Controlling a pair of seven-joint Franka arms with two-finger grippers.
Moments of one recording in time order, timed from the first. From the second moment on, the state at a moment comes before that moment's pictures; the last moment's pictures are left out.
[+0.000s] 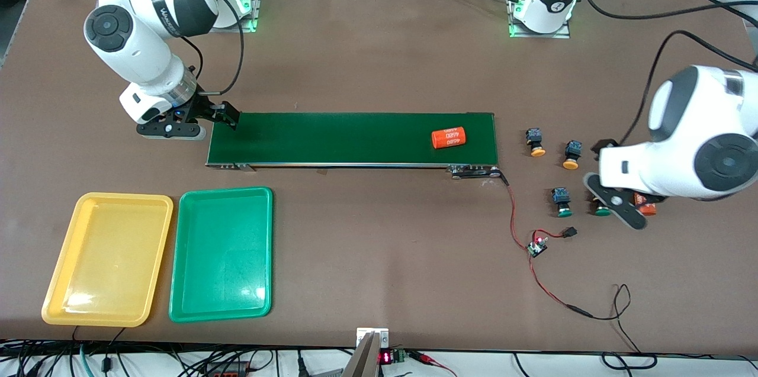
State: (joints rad) left arm 0.24 0.56 -0.43 -1.27 0.37 1.49 0.57; right arm 0.37 0.01 -0.08 -2.17 0.01 2.22 0.31
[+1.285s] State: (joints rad) left arm 0.65 0.69 -0.42 -1.71 0.48 2.24 0.23; right arm 0.38 0.02 -0.08 -2.17 0.01 2.25 0.31
